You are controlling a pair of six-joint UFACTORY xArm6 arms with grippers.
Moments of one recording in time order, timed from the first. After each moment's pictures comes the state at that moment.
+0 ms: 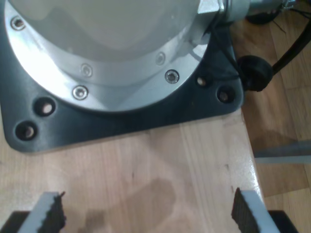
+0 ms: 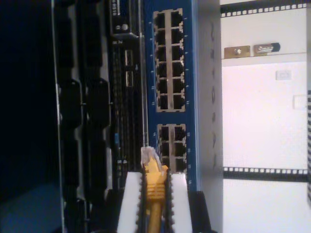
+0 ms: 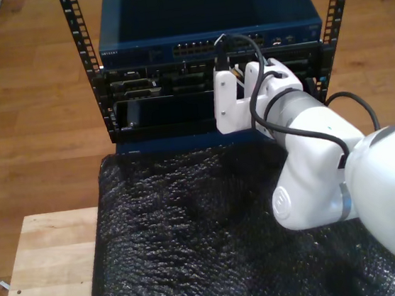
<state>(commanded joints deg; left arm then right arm) 78.1 -29.5 -6.5 5.2 63.5 -184.8 25.6 8.0 -40.6 18.5 -43.6 -97.2</state>
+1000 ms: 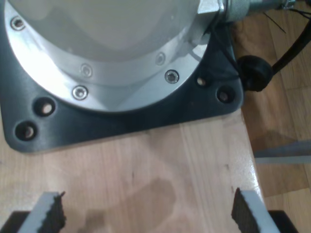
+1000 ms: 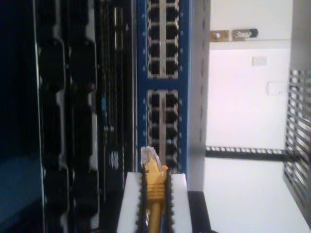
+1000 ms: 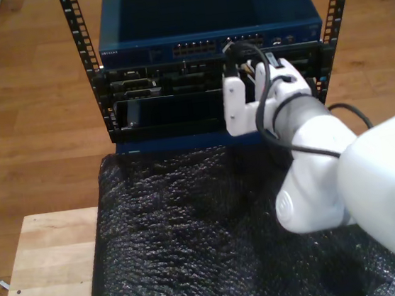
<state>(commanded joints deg) 78.1 -29.5 -6.5 5.2 63.5 -184.8 24.0 10.6 -38.0 18.9 -55.1 -97.2</state>
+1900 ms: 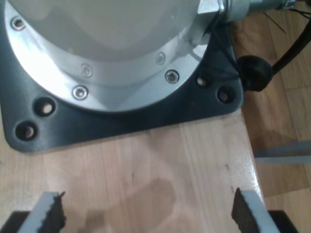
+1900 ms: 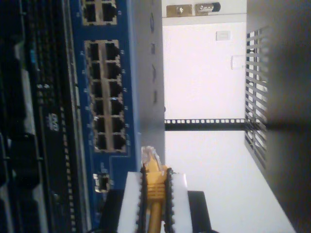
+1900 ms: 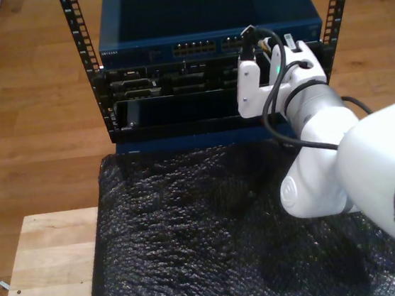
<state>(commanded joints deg) 78.1 -29.5 -6.5 5.2 63.5 -184.8 20.7 16.0 -43.5 18.6 -59.3 -97.1</state>
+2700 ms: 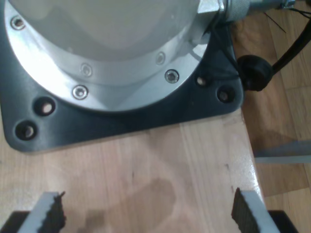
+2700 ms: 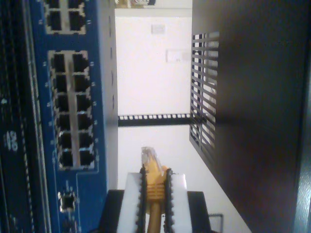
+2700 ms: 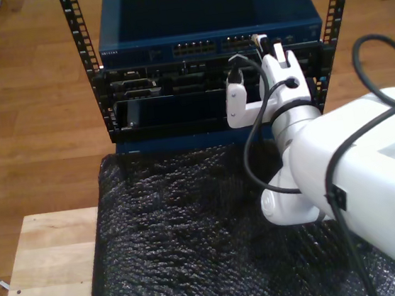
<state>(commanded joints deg) 78.1 -29.5 -6.5 5.2 63.5 -184.8 22.3 29.8 -51.9 21.1 -77.1 -100.4</state>
